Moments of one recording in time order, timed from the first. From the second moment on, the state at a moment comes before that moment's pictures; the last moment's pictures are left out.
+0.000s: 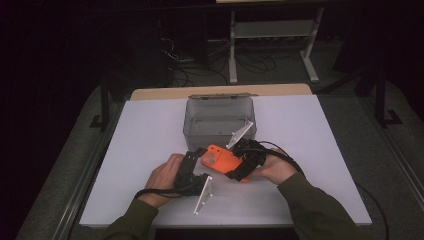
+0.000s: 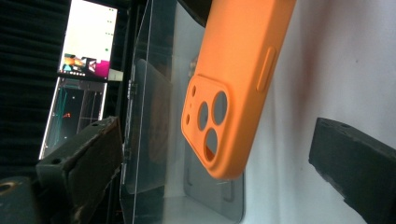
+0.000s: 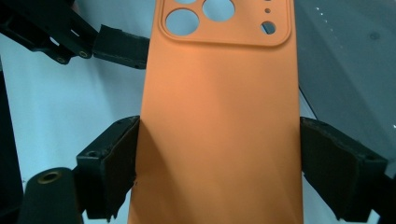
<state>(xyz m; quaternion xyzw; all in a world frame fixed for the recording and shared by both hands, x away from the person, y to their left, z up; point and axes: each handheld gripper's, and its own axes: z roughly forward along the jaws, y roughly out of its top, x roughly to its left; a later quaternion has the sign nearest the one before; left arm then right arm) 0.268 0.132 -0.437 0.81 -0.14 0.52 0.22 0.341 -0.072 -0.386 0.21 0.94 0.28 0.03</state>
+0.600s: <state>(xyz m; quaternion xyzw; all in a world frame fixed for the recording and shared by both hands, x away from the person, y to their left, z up) 0.264 0.126 -0.441 0.81 -0.14 0.53 0.22 0.344 -0.060 -0.383 0.20 0.94 0.28 0.03</state>
